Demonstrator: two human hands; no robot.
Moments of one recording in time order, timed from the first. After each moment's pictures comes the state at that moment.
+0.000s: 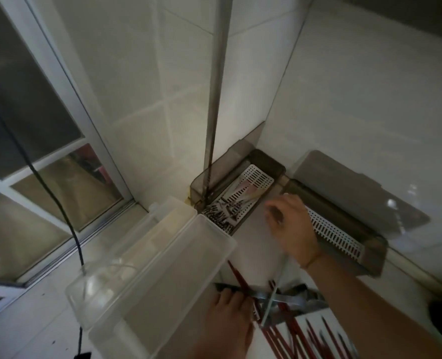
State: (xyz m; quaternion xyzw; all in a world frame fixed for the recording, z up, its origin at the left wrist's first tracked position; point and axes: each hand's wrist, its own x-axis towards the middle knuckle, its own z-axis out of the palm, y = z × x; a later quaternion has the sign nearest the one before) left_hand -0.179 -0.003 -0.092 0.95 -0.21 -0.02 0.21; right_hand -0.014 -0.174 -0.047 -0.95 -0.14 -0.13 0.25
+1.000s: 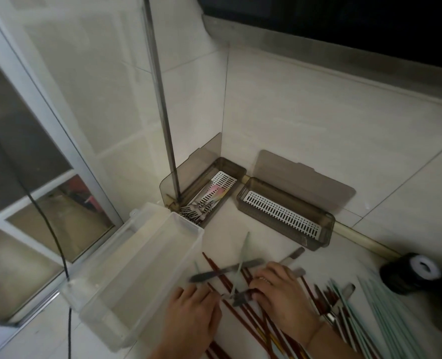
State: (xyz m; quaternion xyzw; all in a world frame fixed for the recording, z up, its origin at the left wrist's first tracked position) left_hand -0.218 0.011 -0.054 0.95 -0.22 0.14 0.17; right_hand -0.201 -0.226 -0.066 -0.96 -0.23 -0.07 0.10
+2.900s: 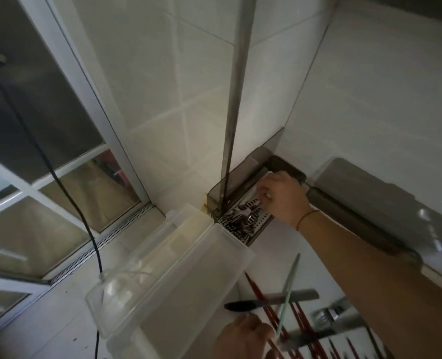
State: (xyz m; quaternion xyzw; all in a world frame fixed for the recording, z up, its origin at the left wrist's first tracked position) left_hand -0.147 0.028 -0.053 0.82 -0.31 -0.35 0.33; right_hand 0.074 -0.132 -0.038 -0.97 -0.21 -0.02 0.14
